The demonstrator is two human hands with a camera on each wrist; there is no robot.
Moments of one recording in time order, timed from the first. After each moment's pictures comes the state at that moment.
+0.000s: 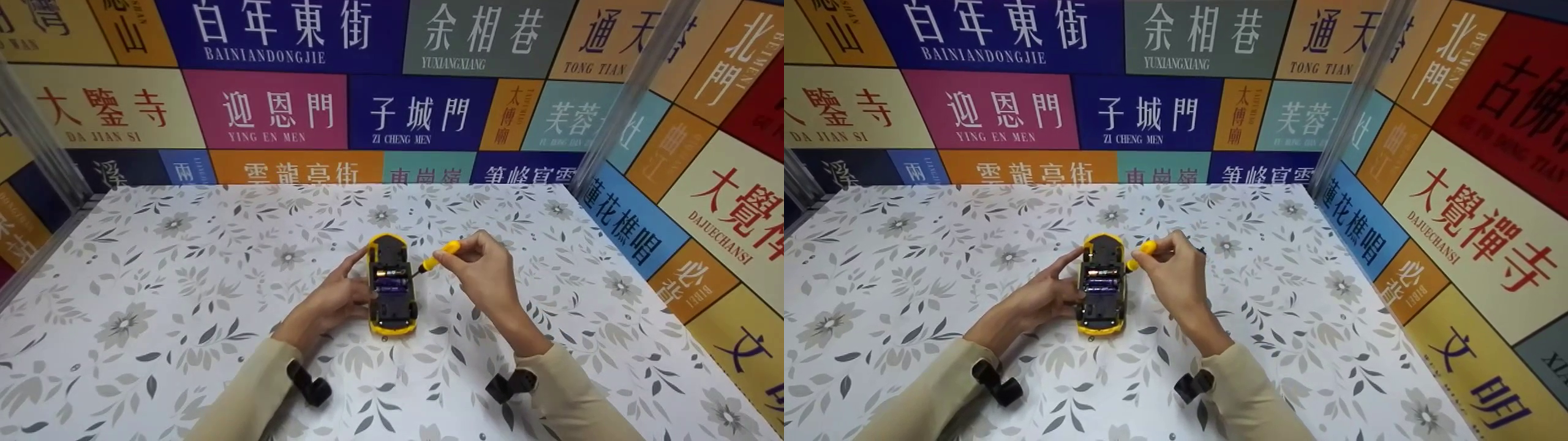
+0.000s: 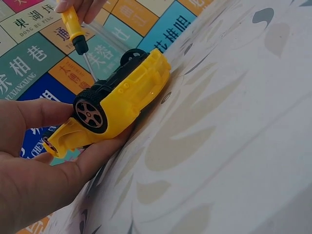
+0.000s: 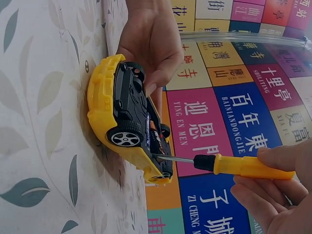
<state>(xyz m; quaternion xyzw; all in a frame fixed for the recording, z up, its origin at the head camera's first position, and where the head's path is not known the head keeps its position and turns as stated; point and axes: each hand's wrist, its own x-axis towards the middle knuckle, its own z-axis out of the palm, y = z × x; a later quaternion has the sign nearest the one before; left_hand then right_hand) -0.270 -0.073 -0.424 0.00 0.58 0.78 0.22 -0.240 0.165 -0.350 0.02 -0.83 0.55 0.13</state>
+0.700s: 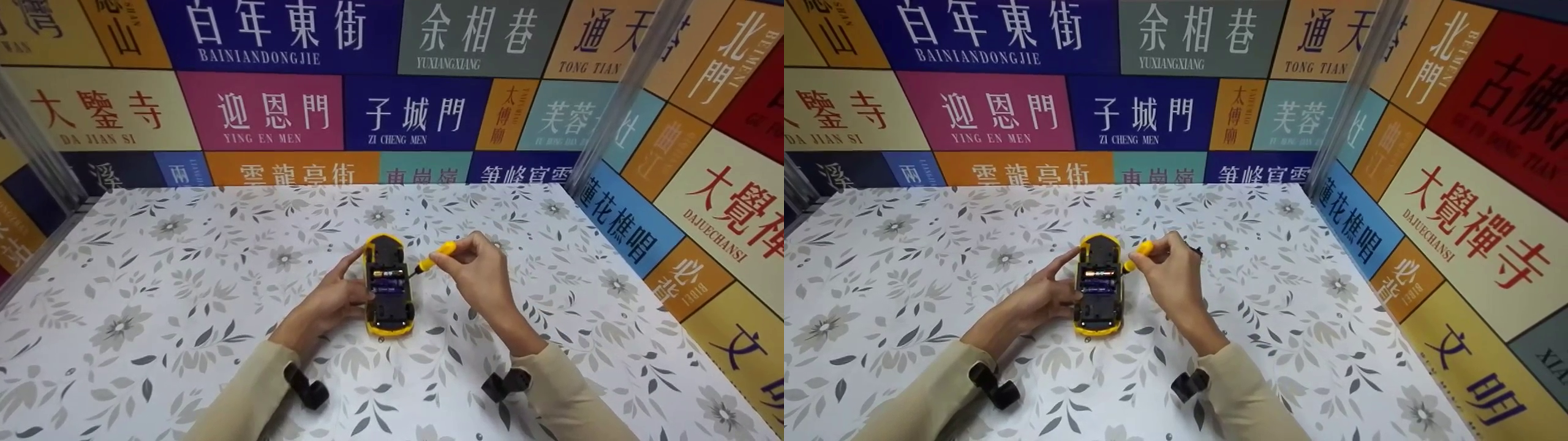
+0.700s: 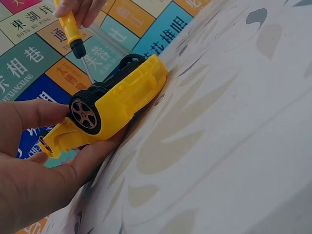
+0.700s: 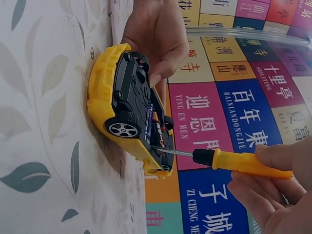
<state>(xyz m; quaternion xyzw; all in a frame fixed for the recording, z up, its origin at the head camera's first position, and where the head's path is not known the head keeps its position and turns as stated) -0.269 -0.071 -0.424 -0.02 0.58 0.79 0.21 -0.243 0.166 -0.353 0.01 -0.84 0.53 0.13</state>
